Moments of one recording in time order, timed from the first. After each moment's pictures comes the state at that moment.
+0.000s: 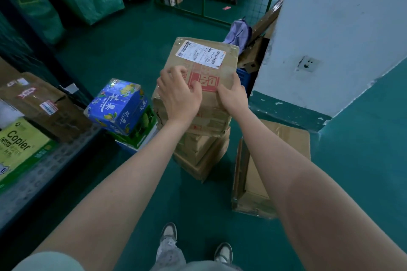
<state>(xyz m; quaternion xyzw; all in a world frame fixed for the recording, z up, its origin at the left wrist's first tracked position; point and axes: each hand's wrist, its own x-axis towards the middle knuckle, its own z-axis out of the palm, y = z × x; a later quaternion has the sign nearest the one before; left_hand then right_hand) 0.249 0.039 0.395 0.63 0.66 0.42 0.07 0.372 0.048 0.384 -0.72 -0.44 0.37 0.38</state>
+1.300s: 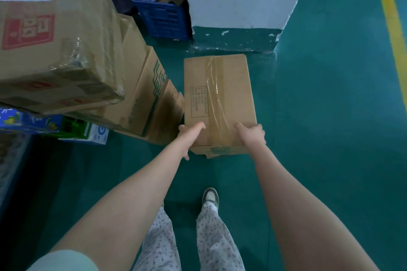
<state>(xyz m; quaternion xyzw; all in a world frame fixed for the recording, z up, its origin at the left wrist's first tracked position) 0.424 -0.081 0.201 0.40 0.68 -0.07 0.61 0.564 -0.157 0.180 -0.85 -0.01 0.45 0.27</state>
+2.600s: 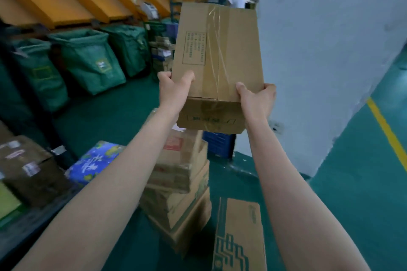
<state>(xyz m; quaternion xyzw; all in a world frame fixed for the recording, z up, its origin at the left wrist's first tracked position) 0.336 0.029 0.570 0.51 0.52 0.55 0.42 0.486 -0.004 0.559 -0.67 -0.33 0.21 0.63</state>
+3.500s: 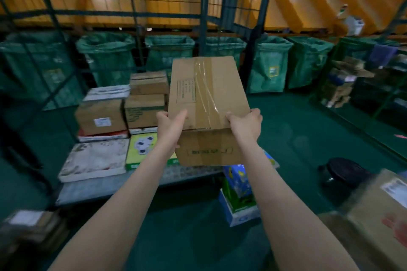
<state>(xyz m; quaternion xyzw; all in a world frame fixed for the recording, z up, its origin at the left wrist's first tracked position) -0.144 -0.061 0.516 0.12 0.72 0.63 0.26 -0.032 0.042 0.517 -0.53 -0.64 0.41 0.37</state>
